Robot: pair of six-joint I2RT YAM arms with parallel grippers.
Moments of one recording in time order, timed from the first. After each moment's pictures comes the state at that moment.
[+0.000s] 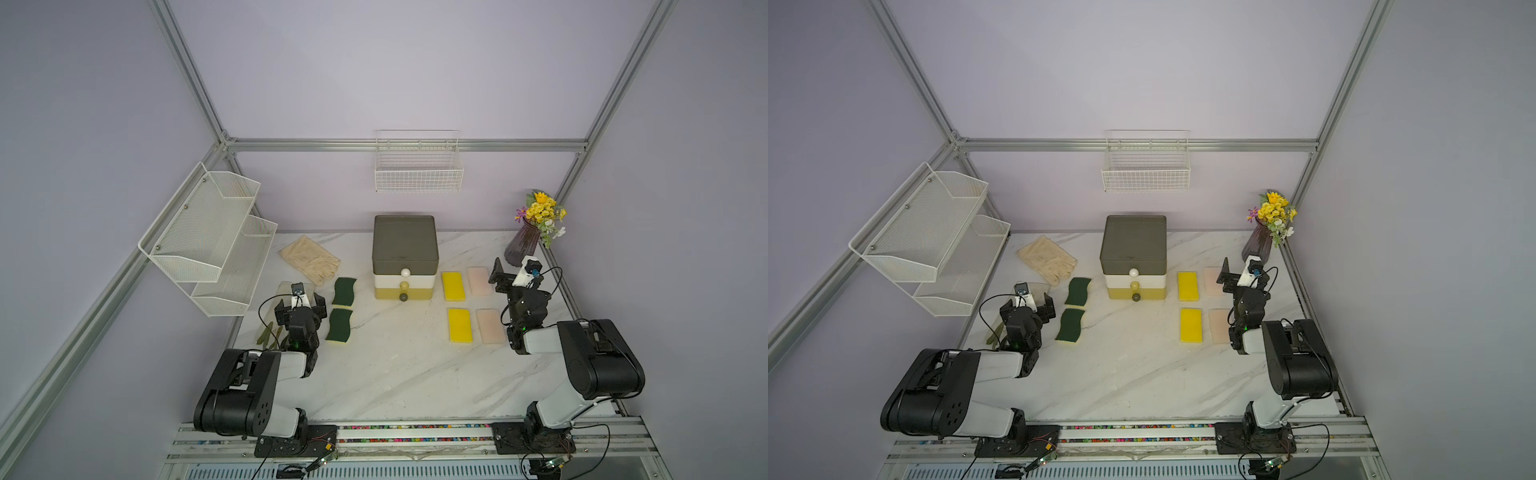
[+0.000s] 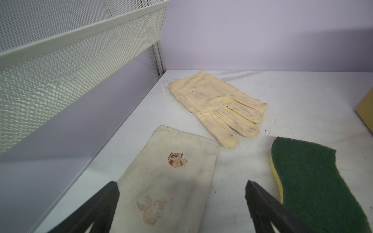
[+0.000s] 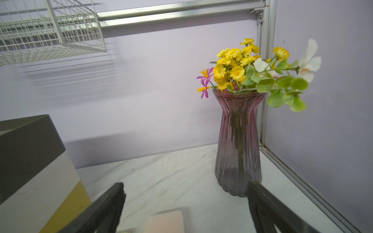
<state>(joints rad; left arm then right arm) -0.08 1.46 0.29 0.91 -0.47 0.03 0.02 1.66 0.46 1.34 0.11 0.10</state>
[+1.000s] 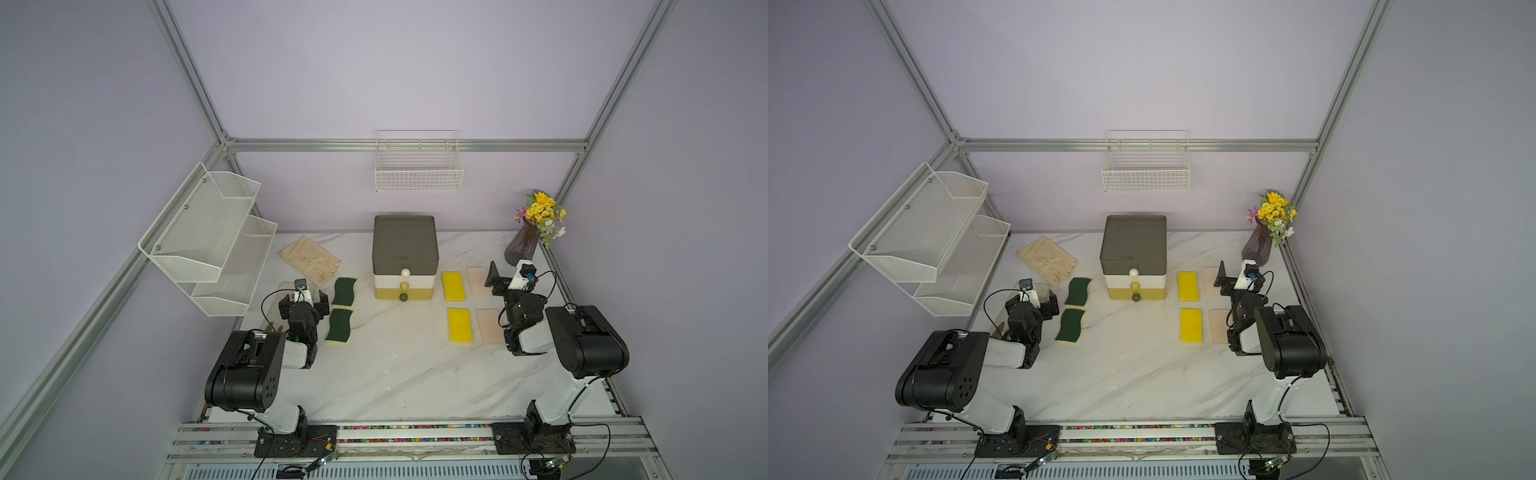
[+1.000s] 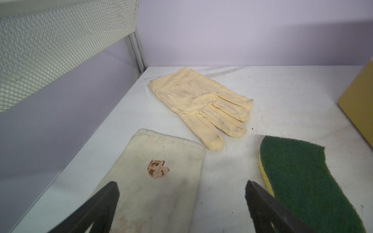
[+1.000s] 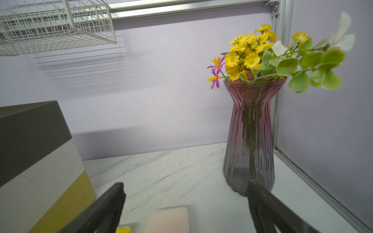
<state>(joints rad) -0.04 1.58 0.36 0.95 -0.34 0.03 0.02 1.78 0.45 1.48 0.08 0.09</state>
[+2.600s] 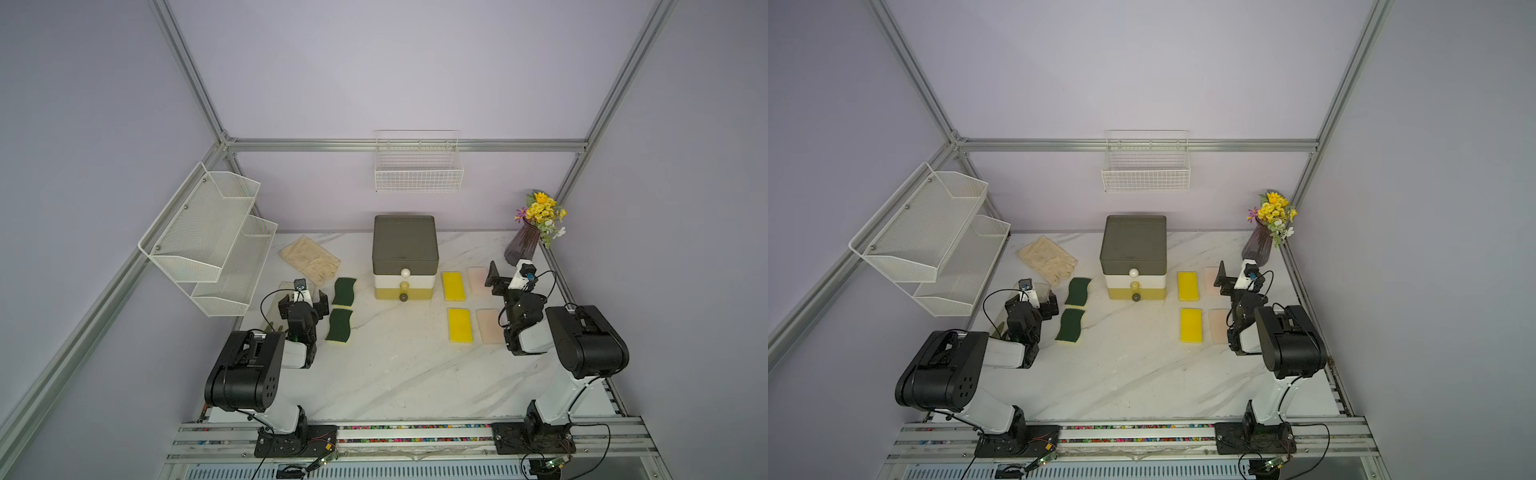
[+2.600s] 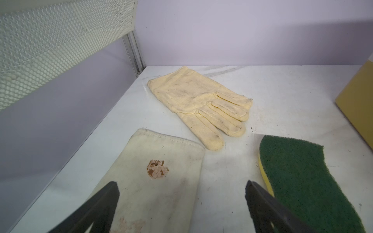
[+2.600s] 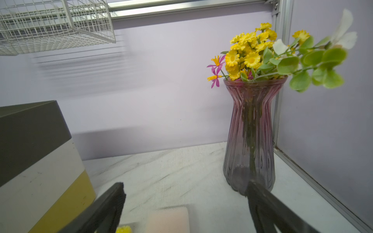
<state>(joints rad) -0.03 1.58 0.36 0.95 -0.32 0.03 0.02 1.78 0.46 1.47 0.08 0.09</state>
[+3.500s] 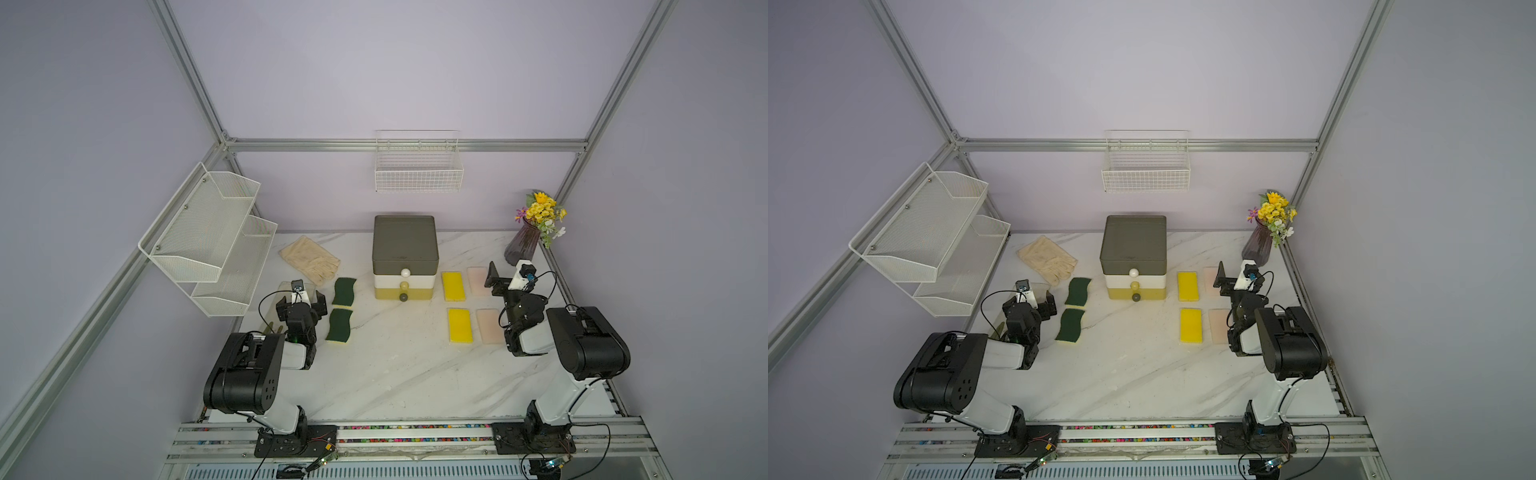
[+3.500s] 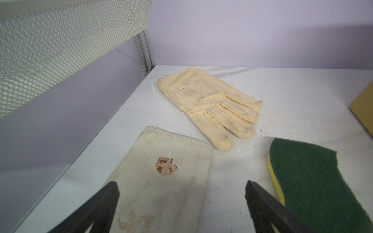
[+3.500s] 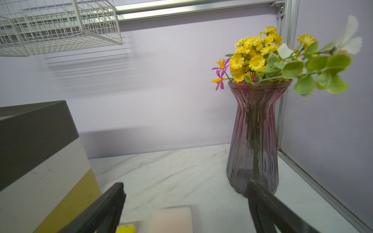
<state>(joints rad) -0.03 1.57 0.35 0.95 -0.37 0.01 0.02 1.77 0.45 1.48 0.04 0.08</state>
